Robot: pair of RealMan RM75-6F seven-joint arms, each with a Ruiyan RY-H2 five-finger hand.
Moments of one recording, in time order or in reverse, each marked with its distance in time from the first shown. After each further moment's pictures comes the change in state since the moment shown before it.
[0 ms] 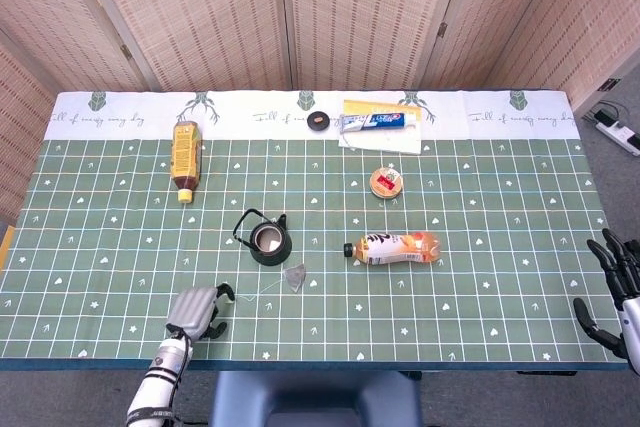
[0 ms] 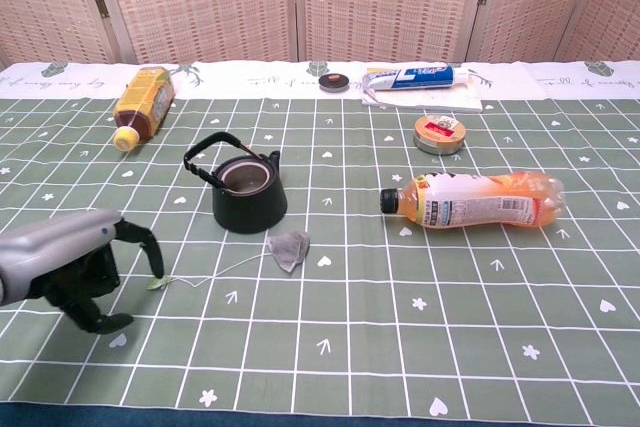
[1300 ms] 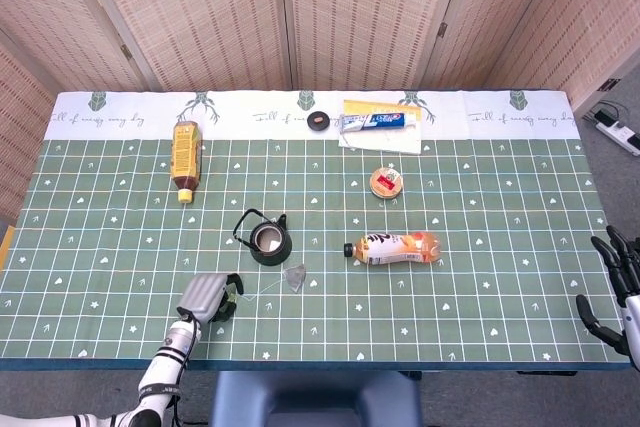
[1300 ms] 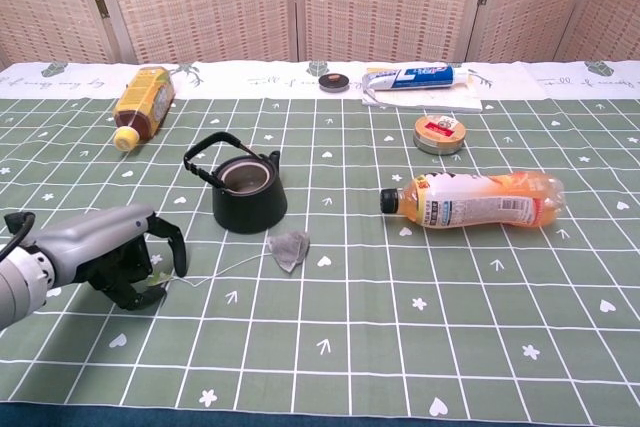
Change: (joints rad) left arm -0.114 -0.035 0.046 0.233 0.055 -0.094 -0.248; right arm 0.003 -0.003 0.011 0.000 0.022 -0.008 0.000
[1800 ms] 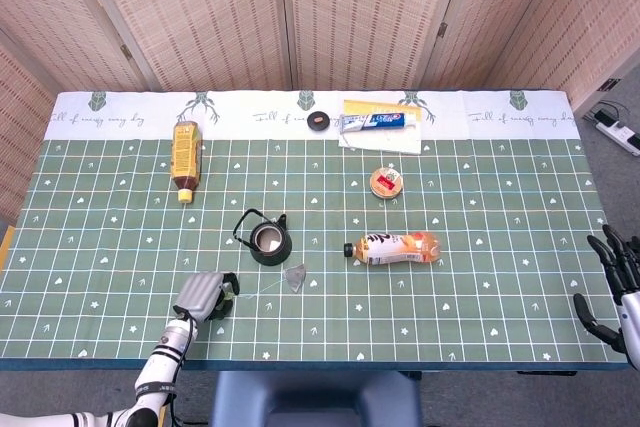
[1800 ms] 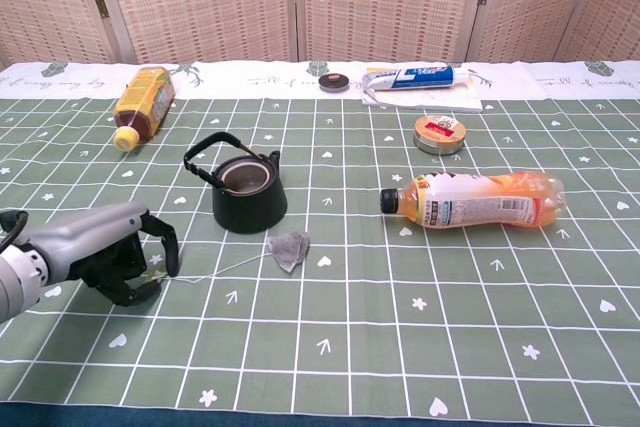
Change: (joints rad) left arm -0.006 0.011 0.018 0.028 0.030 0.004 -0.047; right arm 0.008 -0.003 0.001 -0.004 0.005 -0.018 -0.013
